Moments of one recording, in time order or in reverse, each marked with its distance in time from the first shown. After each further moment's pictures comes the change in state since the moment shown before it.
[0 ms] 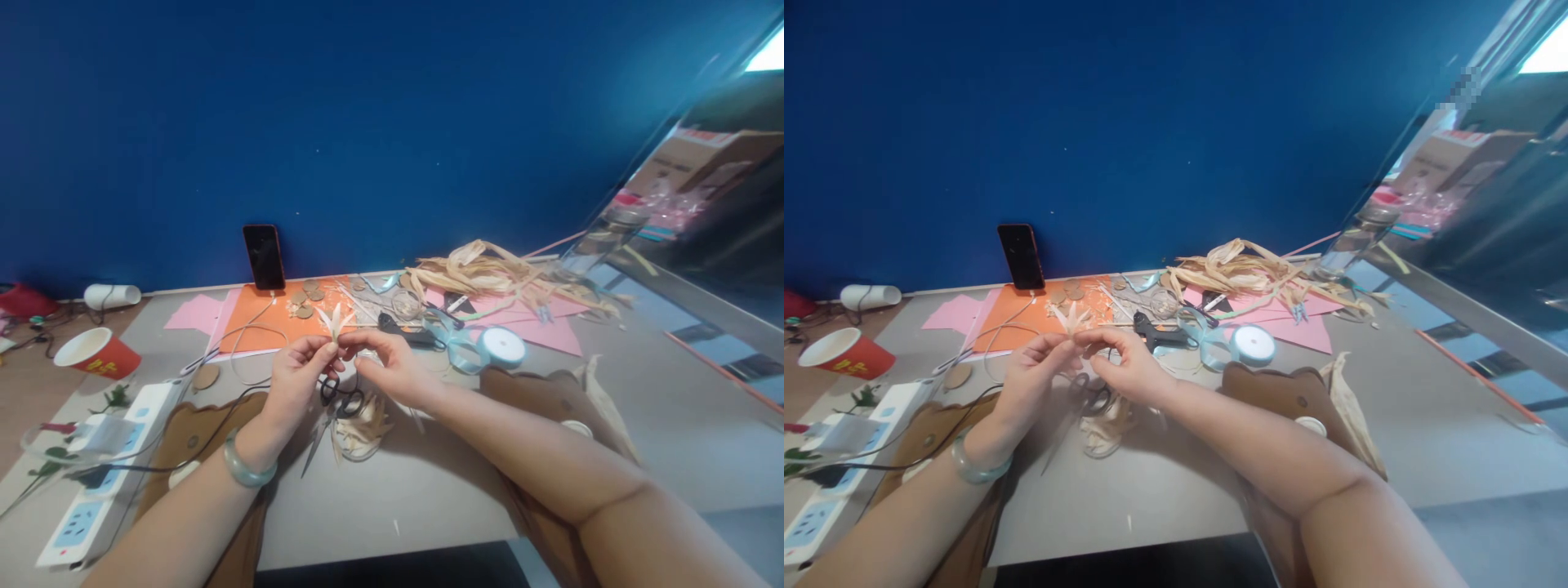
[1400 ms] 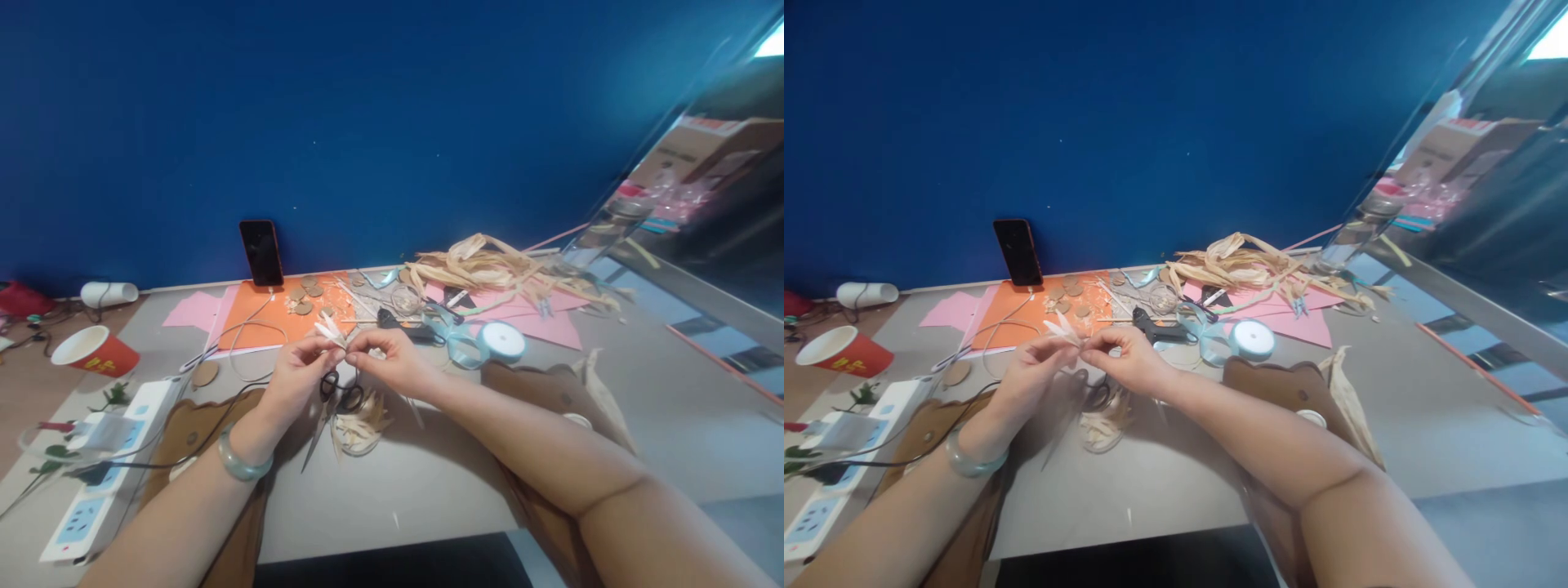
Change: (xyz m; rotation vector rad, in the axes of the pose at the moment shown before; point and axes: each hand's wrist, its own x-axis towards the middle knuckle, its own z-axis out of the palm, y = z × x) left_hand 0.004 0.000 -0.004 0.053 -0.098 0.013; right_hand 0.005 -0.005 -0.007 -0.028 -0.044 0.098
